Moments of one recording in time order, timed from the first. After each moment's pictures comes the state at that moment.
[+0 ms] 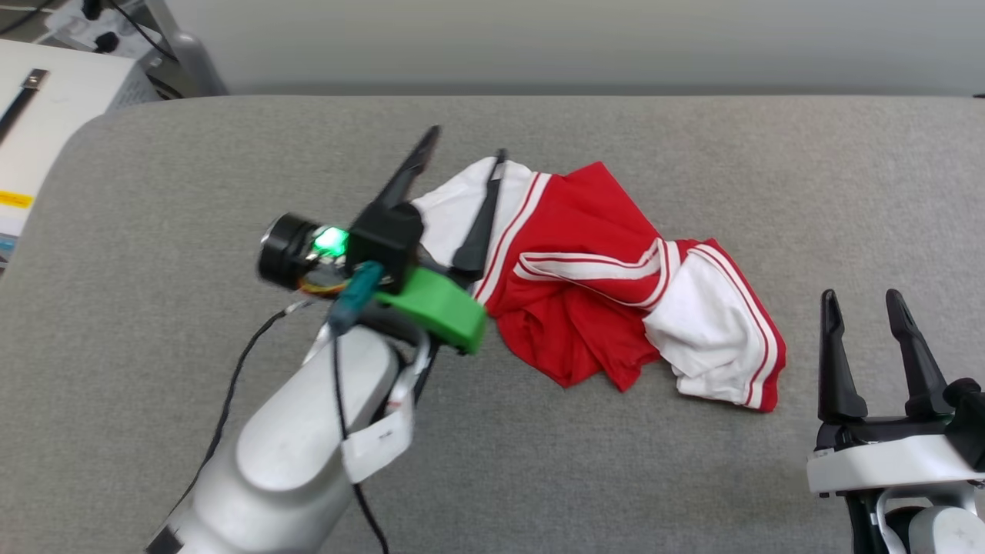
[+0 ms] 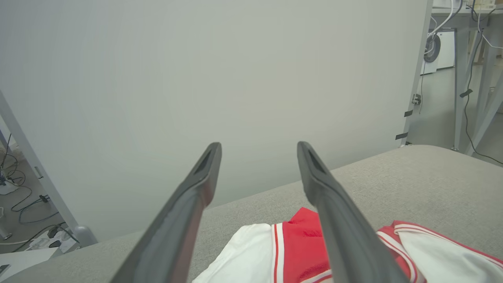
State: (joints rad) left arm -0.66 0.26 -0.71 0.25 -0.45 0.19 -0.26; right arm 0.00 -0.05 -0.08 -0.07 0.19 0.13 -0.26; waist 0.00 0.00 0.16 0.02
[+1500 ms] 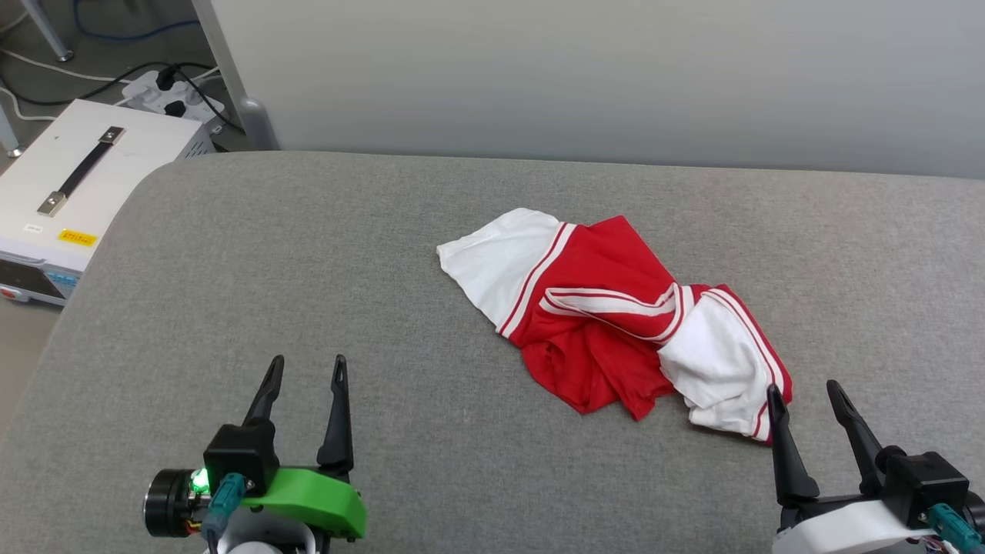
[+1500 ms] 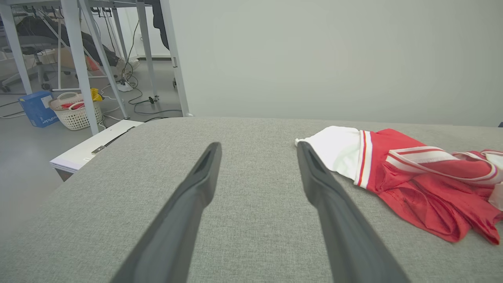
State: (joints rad) left arm -0.02 0.10 -0.09 0.14 -0.14 -0.01 -0.26; right arm 0.12 -0.05 -0.02 0.03 0.13 0.13 -0.26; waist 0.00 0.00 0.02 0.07
